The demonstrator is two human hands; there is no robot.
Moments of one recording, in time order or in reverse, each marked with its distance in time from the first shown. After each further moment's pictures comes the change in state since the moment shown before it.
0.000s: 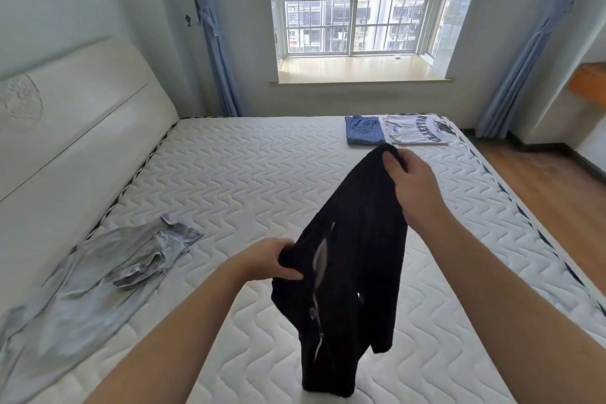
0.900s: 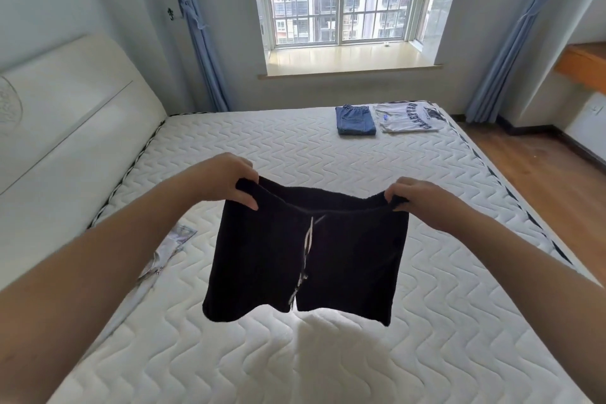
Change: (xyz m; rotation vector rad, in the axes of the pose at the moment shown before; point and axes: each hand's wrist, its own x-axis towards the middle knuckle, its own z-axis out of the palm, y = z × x) left_hand -0.002 0.047 -0.144 0.676 0.178 0.352; right_hand 0.014 0.066 -0.084 -0.937 -0.608 -0.321
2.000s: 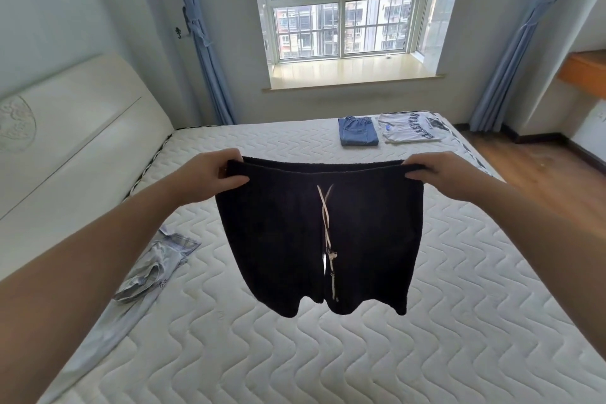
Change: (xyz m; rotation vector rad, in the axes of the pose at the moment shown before) left_hand -0.021 0.003 -0.023 -0.358 0.265 -0.229; right_hand 0.015 0.014 -0.068 0.171 0.129 0.120
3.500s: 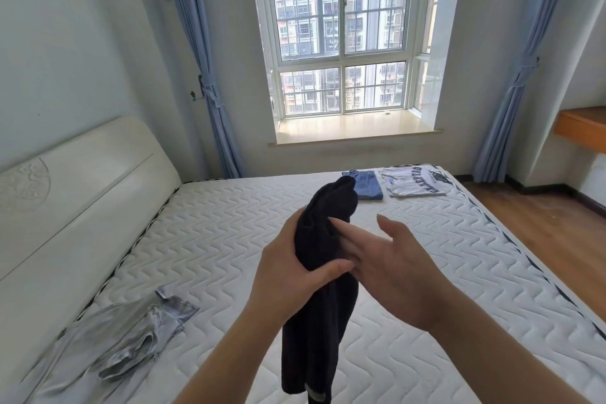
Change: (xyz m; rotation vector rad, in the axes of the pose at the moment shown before) left_hand -0.013 0.151 0.064 -0.411 0.450 0.029; right_hand -0.024 -0.157 0.023 1.549 -0.386 -0.041
